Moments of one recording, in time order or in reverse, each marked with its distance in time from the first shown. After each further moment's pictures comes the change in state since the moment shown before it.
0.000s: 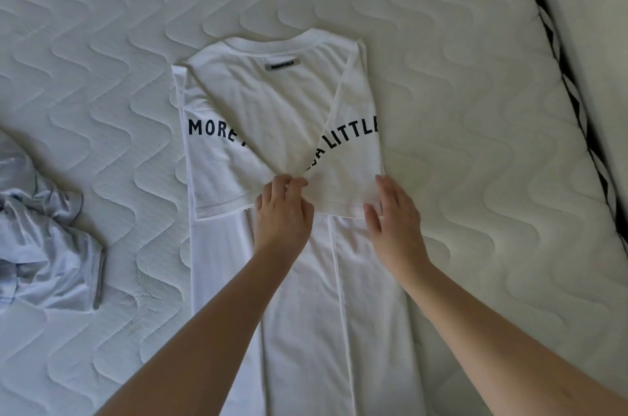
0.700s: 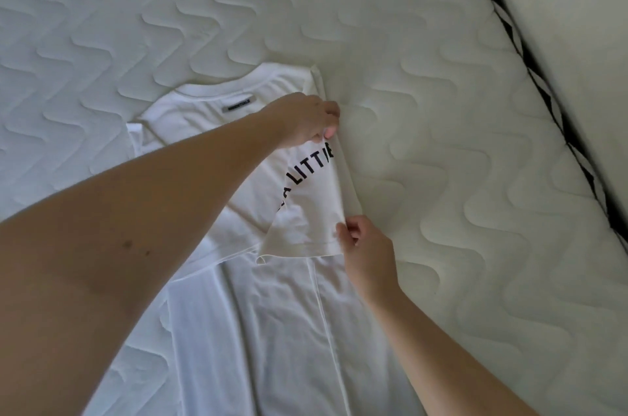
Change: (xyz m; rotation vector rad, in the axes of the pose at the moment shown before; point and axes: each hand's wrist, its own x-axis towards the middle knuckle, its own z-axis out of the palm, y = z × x) left_hand 0.246 0.087 -0.002 0.488 -0.615 1.011; right_hand 0.018 -0.023 -0.004 0.487 0.014 0.414
